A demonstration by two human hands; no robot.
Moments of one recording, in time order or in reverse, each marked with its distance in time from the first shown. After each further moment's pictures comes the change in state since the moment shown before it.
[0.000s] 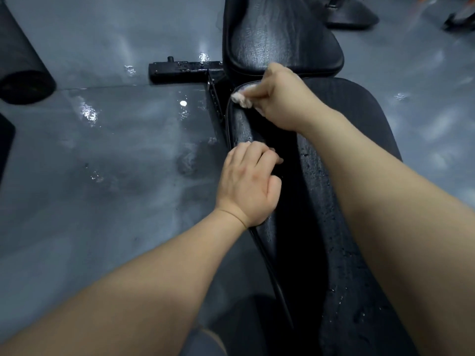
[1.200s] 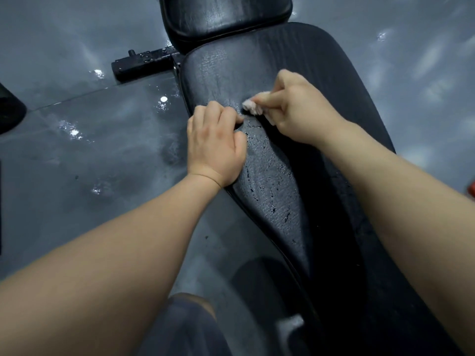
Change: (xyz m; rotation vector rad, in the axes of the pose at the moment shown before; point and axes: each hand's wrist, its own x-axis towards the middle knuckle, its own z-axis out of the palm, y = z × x) left_hand 0.002 0.000 0.006 0.197 0.016 0.023; right_hand -0.142 0.015 -0.006 -0.111 0.040 0.215
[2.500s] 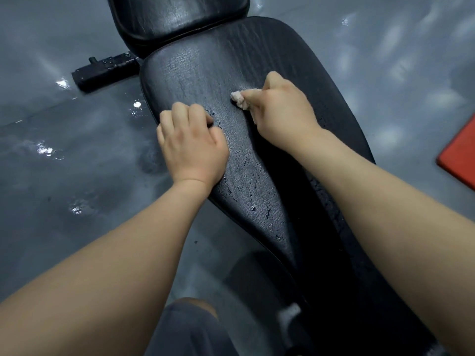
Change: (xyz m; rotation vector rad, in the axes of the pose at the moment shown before) left_hand 0.003 0.016 0.011 0.069 0.082 -0.124; right_hand -0.024 0.001 0.006 -0.145 0.097 0.309
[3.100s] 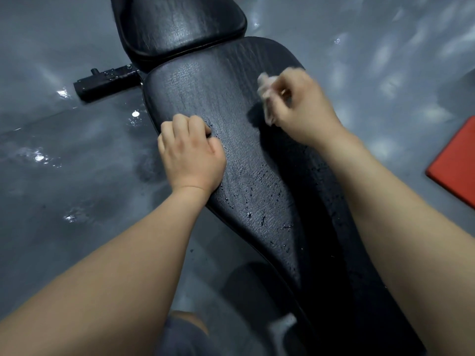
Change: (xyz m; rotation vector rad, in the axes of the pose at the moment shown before) left_hand 0.000 0.000 0.001 0.021 0.008 0.009; right_hand 0.004 0.036 -0.029 0.325 0.124 0.068
